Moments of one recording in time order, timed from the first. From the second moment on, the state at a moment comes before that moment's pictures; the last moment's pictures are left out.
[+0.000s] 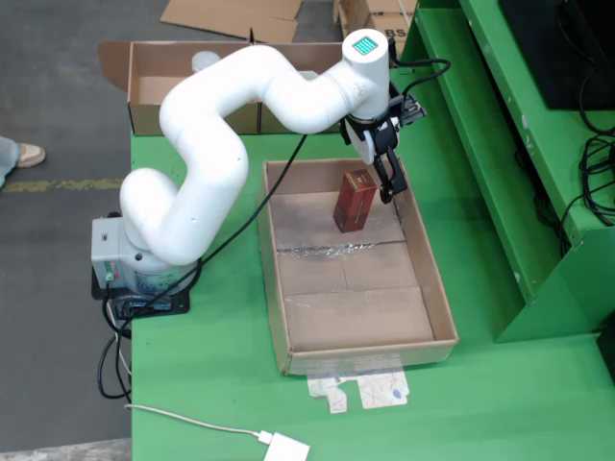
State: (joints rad) arm 0.44 -0.48 -0.83 0.03 1.49 0.16
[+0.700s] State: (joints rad) arm 0.41 -0.48 -1.00 0.17 1.52 0.15
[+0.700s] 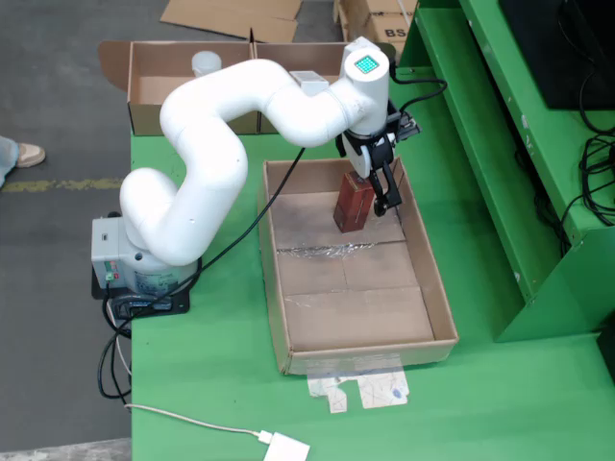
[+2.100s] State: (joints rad) arm 0.42 -0.50 -1.10 0.31 1.49 0.16
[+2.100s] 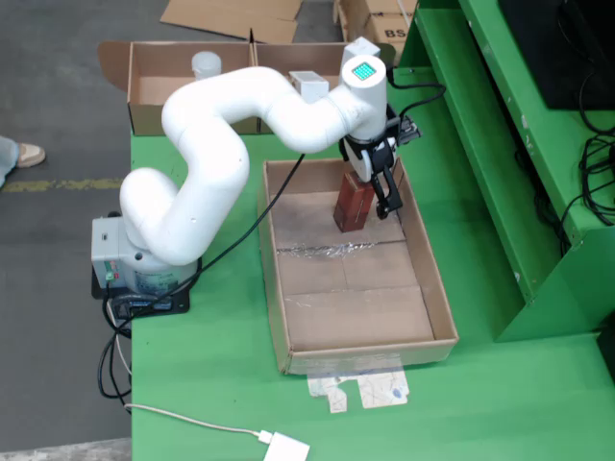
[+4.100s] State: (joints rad) arm 0.42 -0.52 -1.12 0.33 1.50 0.16
